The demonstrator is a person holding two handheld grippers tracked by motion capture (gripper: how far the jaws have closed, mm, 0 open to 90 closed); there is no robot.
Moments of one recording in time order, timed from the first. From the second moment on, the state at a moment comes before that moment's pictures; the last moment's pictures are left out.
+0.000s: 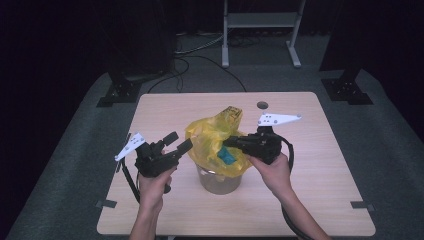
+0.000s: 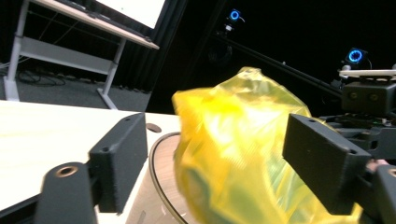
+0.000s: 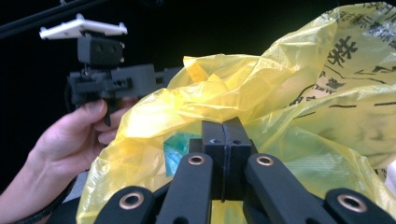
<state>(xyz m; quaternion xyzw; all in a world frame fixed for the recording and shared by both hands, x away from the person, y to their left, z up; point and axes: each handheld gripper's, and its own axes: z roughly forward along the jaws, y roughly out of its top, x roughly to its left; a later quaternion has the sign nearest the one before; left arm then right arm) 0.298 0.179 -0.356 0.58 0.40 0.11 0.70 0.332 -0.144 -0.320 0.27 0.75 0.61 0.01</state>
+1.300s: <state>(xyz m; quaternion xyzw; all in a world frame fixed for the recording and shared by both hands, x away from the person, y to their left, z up) 0.303 0.179 -0.364 0.57 0.42 0.11 0.69 0.315 -0.218 -0.246 0.27 0.69 0.67 0.08</state>
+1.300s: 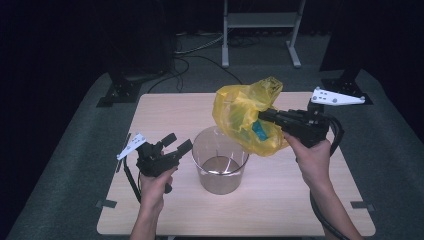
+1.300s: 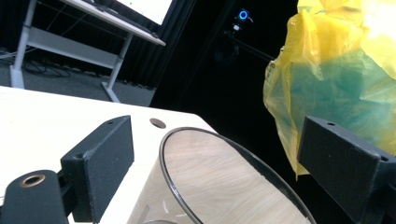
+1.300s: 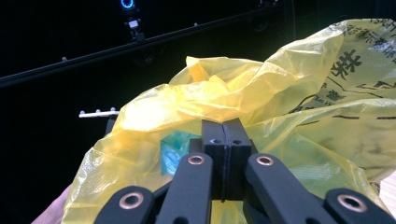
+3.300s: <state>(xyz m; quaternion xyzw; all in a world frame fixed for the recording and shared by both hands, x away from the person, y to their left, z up) 0.304 0.177 -0.370 0.58 0.43 0.11 0.68 0.351 -0.296 -0.363 0.43 0.69 0.58 0.08</state>
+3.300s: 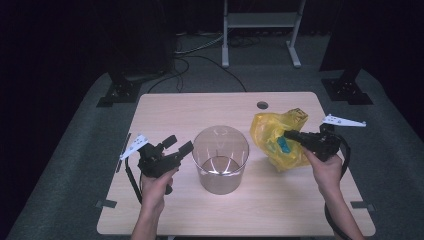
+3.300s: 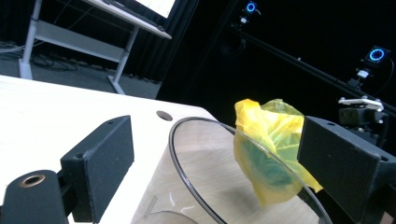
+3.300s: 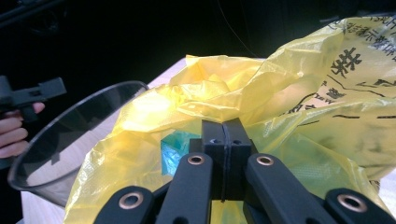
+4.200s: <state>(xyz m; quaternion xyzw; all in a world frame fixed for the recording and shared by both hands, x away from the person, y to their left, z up) 0.304 0.177 -0.370 0.58 0.43 0.11 0.68 0.378 -0.270 -0.399 0.45 0.69 0.55 0.07</state>
